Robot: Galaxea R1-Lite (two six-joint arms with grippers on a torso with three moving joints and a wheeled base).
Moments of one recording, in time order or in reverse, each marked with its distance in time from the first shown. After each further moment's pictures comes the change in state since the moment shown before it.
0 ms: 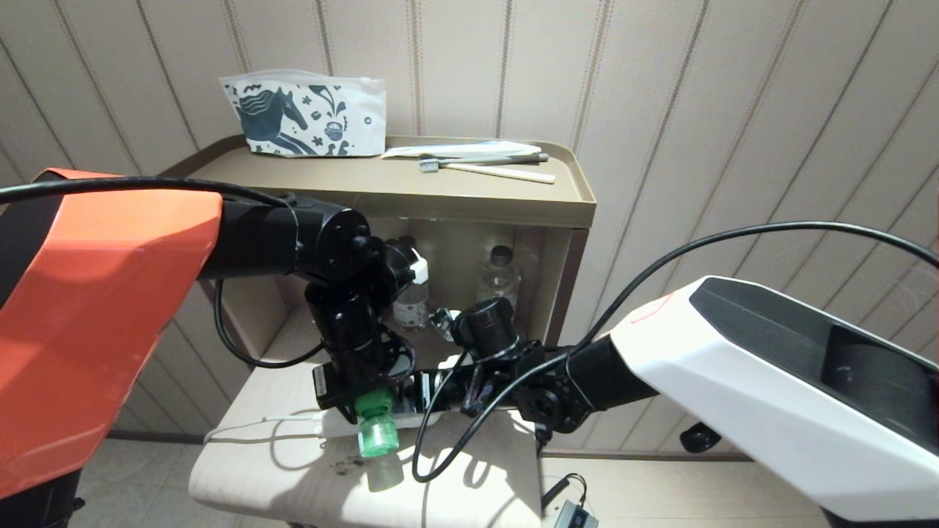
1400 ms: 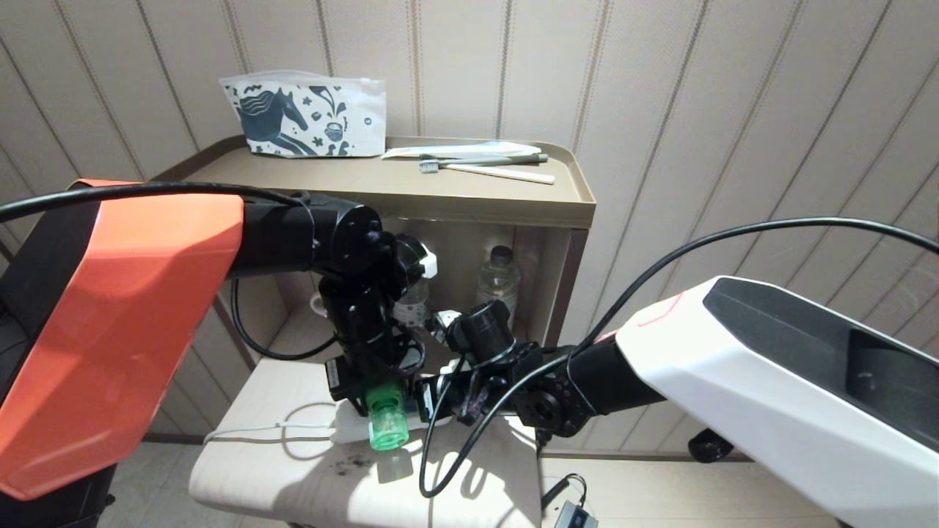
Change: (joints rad) left arm -0.005 0.056 -0.117 0.033 -0.010 0.006; right arm 0.042 -0.001 0.019 0.087 -0.117 -0.134
